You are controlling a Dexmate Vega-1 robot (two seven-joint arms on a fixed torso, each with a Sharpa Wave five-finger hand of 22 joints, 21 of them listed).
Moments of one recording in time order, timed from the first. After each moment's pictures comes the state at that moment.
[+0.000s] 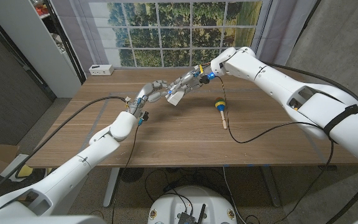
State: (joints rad) left arm 0.87 0.64 0.49 -1.54 -0.02 -0.27 0.25; left_hand 0.98 0.10 0.36 -0.16 0.23 0.82 -0.15 0.39 0.33 0.28 -0.05 0.29 0.38 0.23 -0.04 0.19 0.19 0.29 0.10 0.20 0.19; right arm -0.04 -0.34 -0.92 -1.15 0.41 -0.53 0.76; right_hand 1.24 0.15 0.30 -0.13 0.31 0.37 -0.03 0.23 0.21 0.24 -0.01 0.45 0.52 0.57 -0.04 0.32 0.47 0.64 -0.06 0.53 0.18
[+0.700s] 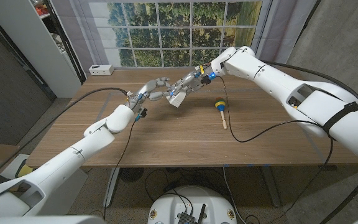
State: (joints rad) left arm 0.79 0.75 0.52 -1.58 0.07 -0.26 0.14; left_hand 1.05 0.12 0.36 -0.16 0.24 0.86 -0.14 0.39 0.31 0.17 -0.07 0.25 0.38 0.09 -0.02 0.18 0.19 0.22 0.12 0.21 0.19; right arm -0.02 -0.33 -0.94 -1.10 0.39 -0.52 0.82; right_hand 1.23 0.15 0.30 -0.13 0.31 0.38 -0.03 0.22 0.21 0.25 0.00 0.45 0.53 0.57 -0.04 0.31 0.47 0.64 -0.06 0.52 0.18
